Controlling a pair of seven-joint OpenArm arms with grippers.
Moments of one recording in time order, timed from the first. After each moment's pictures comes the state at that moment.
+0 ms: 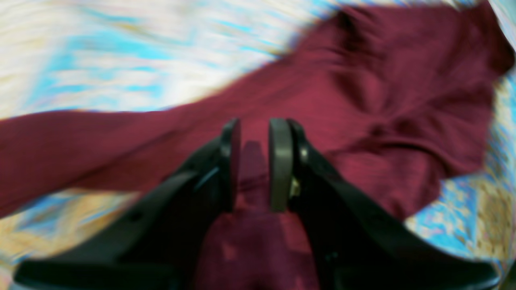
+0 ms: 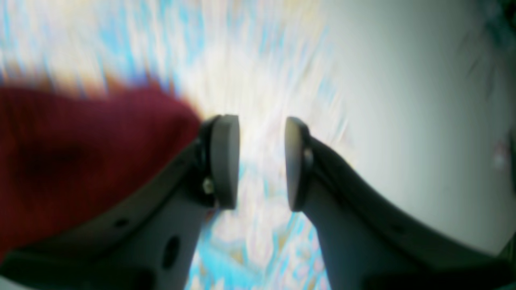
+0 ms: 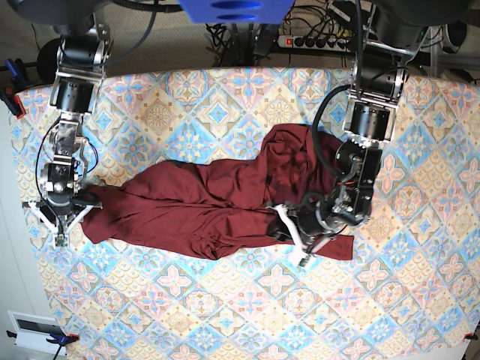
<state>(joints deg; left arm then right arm) -25.6 -10.9 14.0 64.9 -31.3 -24.4 41.8 16.1 19.1 12.2 73.6 -11.1 7.7 -39.9</state>
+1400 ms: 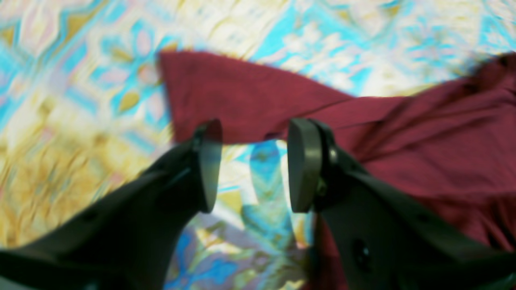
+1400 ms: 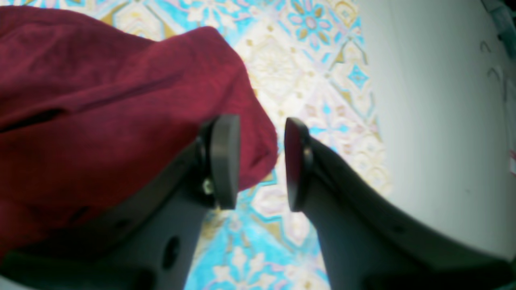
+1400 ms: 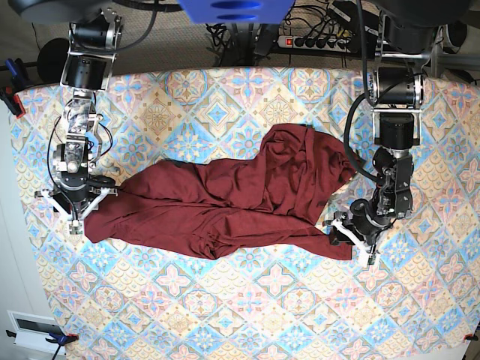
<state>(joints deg) -29.3 -16.7 2.0 46.2 -25.3 -18.1 29.0 8.6 15.3 12.1 81.9 -10.9 7.7 -38.1</state>
